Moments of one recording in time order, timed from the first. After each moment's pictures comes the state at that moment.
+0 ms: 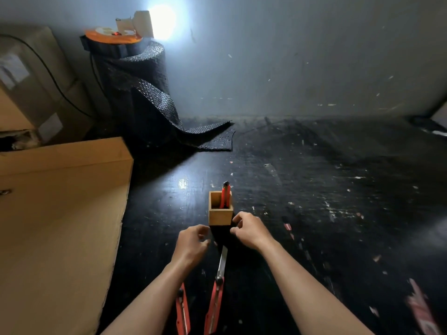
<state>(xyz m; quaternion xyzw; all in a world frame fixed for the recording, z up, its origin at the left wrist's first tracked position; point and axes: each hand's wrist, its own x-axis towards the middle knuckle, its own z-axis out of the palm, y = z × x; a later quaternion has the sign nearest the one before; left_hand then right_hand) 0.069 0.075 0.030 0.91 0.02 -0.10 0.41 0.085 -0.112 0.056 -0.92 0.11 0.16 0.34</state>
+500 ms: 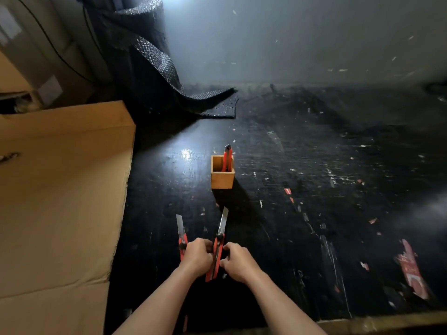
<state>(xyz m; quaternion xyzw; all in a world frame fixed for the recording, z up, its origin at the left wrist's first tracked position) -0.033 0.074 -0.026 0.87 0.06 -0.30 0.39 -0.054 -0.074 -0.020 -0.85 0.13 0.34 0.38</state>
